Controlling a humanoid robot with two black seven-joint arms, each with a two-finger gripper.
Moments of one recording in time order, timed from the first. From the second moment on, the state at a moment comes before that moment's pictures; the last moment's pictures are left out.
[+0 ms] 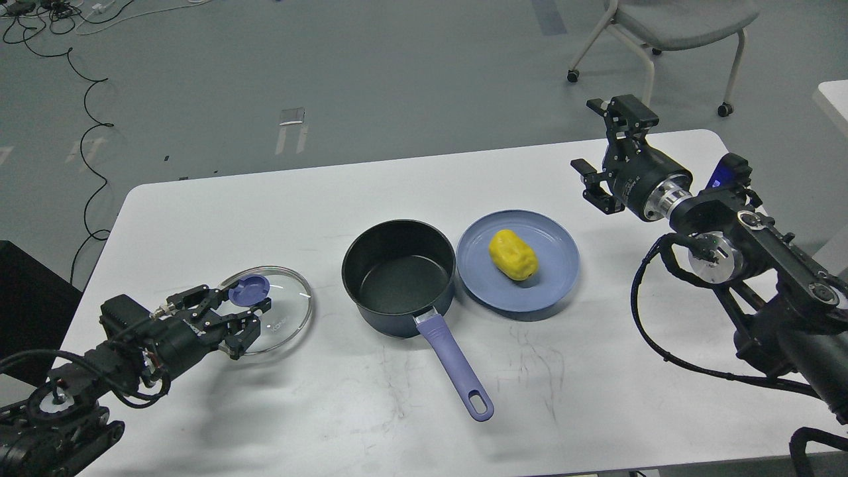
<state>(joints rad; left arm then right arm) -0.53 0.70 -0.25 -0.86 1.85 0.49 -0.49 0.44 -0.19 1.22 1.16 -0.79 0.09 -0.11</state>
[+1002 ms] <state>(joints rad) -0.54 0.64 -0.25 -0.82 1.74 0.49 -0.49 0.44 -0.18 1.22 1.16 -0.79 0.08 -0.11</state>
